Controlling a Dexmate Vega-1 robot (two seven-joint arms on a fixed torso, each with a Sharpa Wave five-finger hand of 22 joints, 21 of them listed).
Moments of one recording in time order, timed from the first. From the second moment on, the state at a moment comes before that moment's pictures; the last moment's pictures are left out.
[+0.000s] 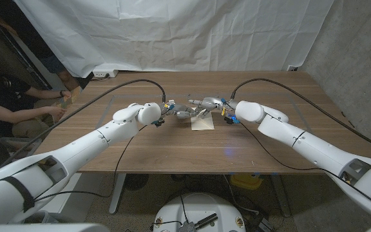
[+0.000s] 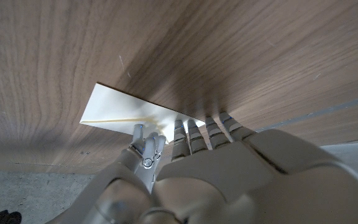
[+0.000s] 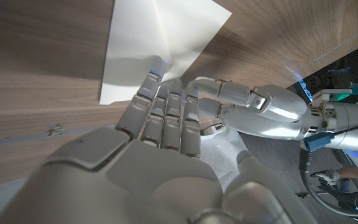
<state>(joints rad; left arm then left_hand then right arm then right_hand) 0.54 0.68 0.81 -1.55 0.59 0.04 -0.37 0.01 0.08 0.59 0.19 0.21 0.23 -0.04 0.18 0.18 0.14 -0.06 0.19 0.18 0.04 -0.04 0.18 0.17 0.00 -0.01 0.28 0.20 -0.58 -0.62 -0.77 -1.56 -0.17 -0.02 0.32 0.03 0.06 0.33 0.13 0.23 0.67 0.19 0.28 0.20 0.60 0.20 0.25 0.19 0.41 0.06 0.20 0.19 0.68 0.06 0.19 0.17</state>
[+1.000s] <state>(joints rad) 0.53 0.68 0.81 -1.52 0.57 0.01 -0.36 0.01 0.08 0.59 0.19 0.21 0.21 -0.06 0.18 0.18 0.14 -0.06 0.20 0.18 0.04 -0.04 0.18 0.17 0.00 -0.01 0.28 0.20 -0.61 -0.57 -0.74 -1.46 -0.10 0.00 0.27 0.04 0.07 0.33 0.13 0.24 0.68 0.19 0.27 0.20 0.61 0.20 0.25 0.19 0.42 0.05 0.20 0.19 0.70 0.05 0.20 0.17</state>
